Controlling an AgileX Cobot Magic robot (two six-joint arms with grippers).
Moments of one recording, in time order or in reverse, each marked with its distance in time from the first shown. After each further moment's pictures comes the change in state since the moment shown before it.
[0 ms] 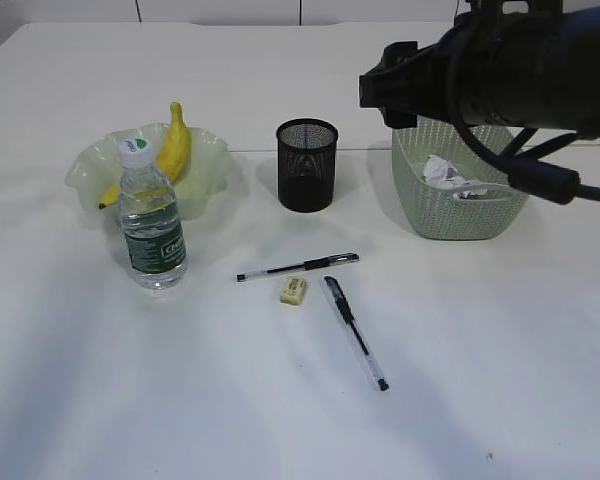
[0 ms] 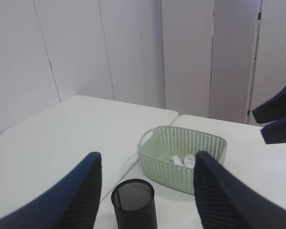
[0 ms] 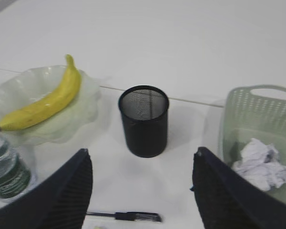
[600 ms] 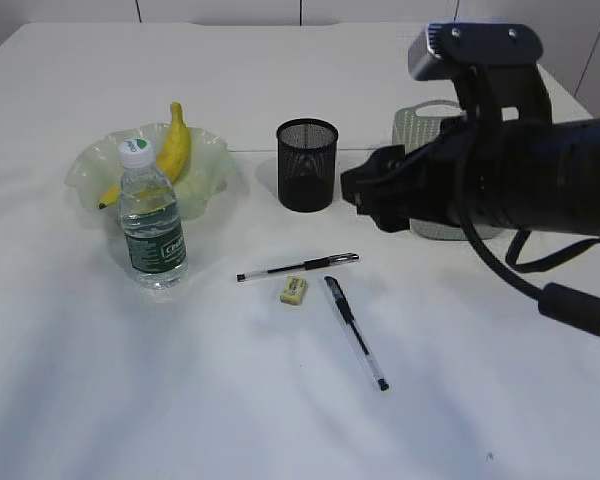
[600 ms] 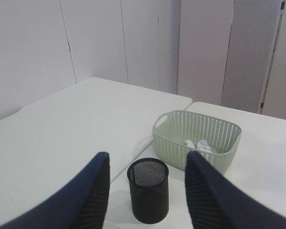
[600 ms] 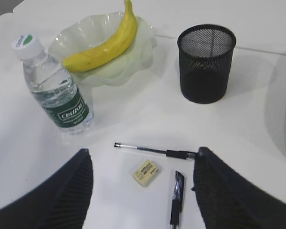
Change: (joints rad) left arm 0.078 0.000 0.000 0.056 0.000 -0.066; right arm 0.002 -0.063 0.202 -0.015 0.247 0.062
